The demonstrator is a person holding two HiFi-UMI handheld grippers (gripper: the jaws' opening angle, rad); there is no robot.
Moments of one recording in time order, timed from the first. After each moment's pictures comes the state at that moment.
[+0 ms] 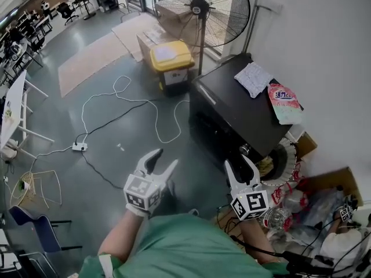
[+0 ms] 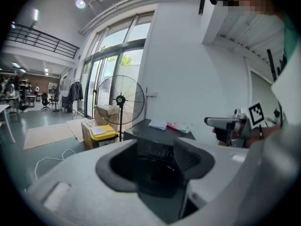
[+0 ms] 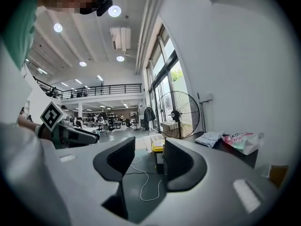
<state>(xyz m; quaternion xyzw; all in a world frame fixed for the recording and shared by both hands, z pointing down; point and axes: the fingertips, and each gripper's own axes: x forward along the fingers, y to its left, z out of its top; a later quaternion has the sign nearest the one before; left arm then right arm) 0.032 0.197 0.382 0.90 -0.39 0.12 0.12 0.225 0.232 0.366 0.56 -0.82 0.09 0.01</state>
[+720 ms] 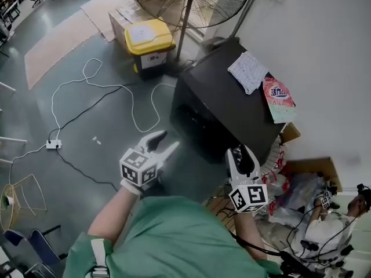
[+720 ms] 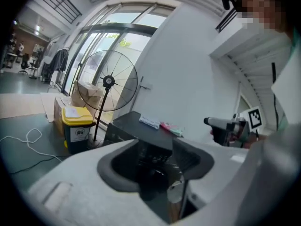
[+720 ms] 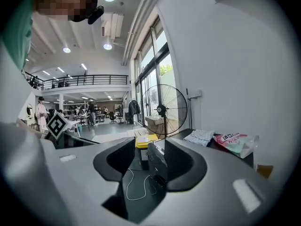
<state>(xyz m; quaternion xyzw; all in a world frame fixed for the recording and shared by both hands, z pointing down) 0.036 0.039 0.445 0.93 -0.26 0.08 0.23 0.211 0.111 0.380 0.64 -0.76 0.11 0.05</state>
